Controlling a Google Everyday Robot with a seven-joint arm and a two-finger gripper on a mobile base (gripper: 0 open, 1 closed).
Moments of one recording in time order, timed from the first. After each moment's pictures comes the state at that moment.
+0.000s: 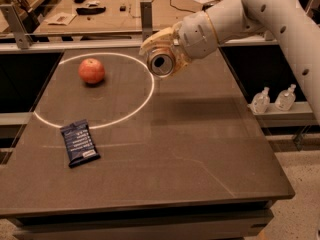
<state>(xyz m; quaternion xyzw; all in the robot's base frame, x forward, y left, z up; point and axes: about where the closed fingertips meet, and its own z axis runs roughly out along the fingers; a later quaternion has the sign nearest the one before) 0.596 -0.001 0.954 -0.86 0.06 0.04 0.51</state>
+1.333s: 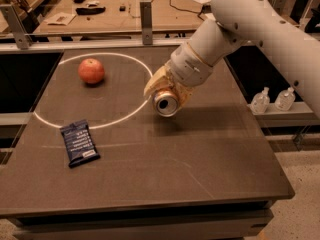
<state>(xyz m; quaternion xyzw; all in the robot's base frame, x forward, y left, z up) 0.551 -0.013 0.871 -0.94 0.02 0.04 0.33</state>
